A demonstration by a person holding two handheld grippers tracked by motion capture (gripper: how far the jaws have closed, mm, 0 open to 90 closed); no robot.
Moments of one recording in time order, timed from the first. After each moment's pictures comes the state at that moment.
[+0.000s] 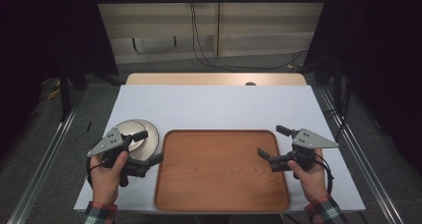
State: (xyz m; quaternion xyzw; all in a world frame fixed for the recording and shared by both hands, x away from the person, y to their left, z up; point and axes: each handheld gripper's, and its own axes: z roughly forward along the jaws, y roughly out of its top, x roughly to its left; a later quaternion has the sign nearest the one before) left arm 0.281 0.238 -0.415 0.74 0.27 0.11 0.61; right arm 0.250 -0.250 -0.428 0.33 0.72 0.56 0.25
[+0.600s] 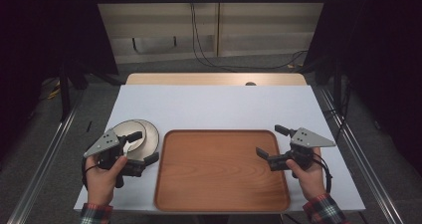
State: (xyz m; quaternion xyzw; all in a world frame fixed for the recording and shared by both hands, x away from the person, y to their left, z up) left arm 0.280 0.249 -0.417 0.74 0.29 0.12 0.59; right arm 0.254 -0.247 -0.430 0.32 0.72 0.56 0.25
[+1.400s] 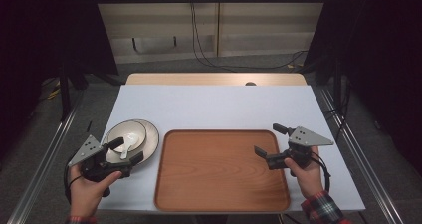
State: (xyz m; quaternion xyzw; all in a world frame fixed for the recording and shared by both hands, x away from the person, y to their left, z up) left arm 0.260 0.282 -0.421 0.71 0.38 0.18 0.56; right arm 0.258 -0.244 -0.430 0.32 0.72 0.56 0.25
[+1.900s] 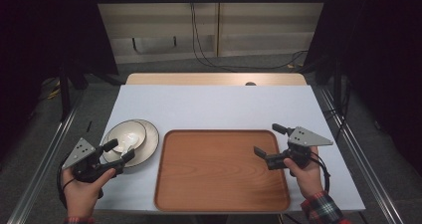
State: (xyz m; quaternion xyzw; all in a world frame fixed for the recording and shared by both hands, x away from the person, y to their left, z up) left arm 0.259 0.299 -0.429 0.70 0.41 0.21 0.55; right arm 0.258 -0.242 -0.430 0.32 0.72 0.56 0.25
